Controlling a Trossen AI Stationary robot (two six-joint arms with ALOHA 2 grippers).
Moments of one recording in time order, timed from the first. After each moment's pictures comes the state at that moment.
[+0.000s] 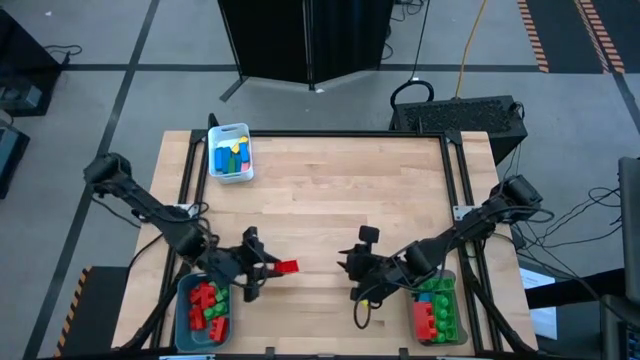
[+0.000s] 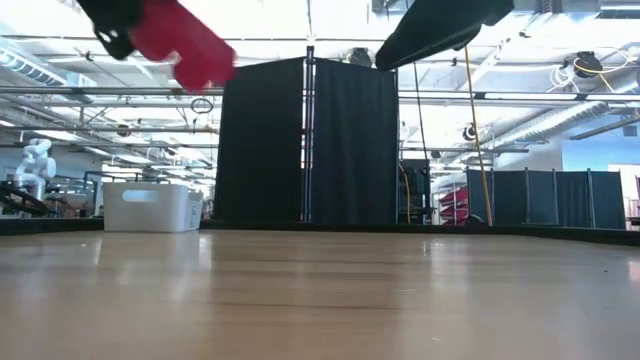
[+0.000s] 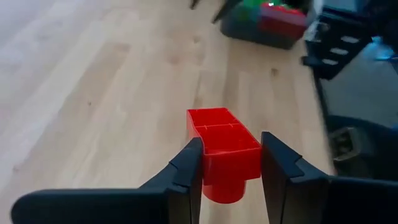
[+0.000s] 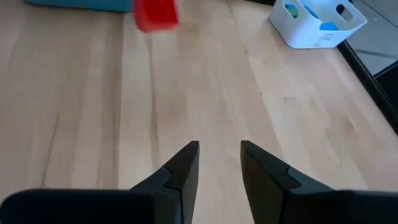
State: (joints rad) left arm -0.63 1.26 0.81 -0.23 -0.49 -0.63; right arm 0.53 1.66 1.17 -0.36 0.68 0.36
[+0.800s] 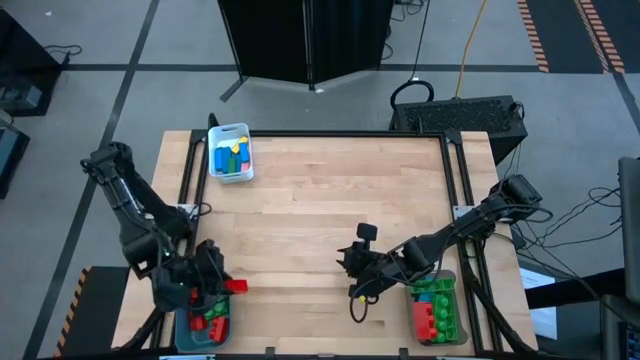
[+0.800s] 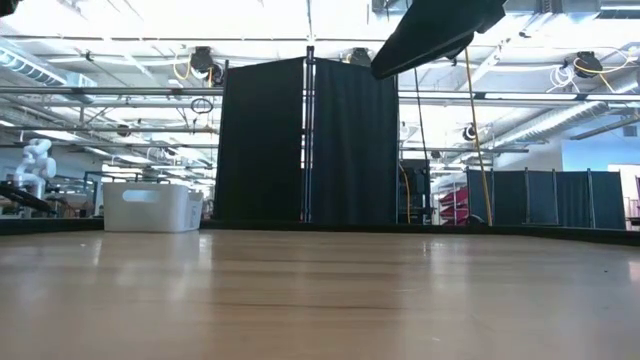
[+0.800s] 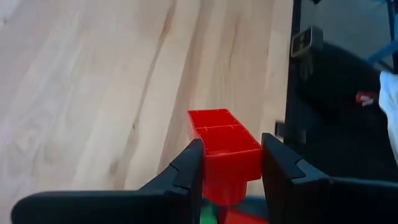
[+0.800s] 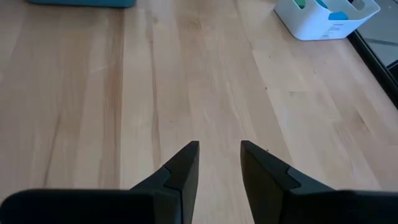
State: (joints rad) left arm -0.98 1.14 0.98 -0.86 -0.43 -1.15; right arm 0.50 1.66 1.17 -0.36 0.62 0.36
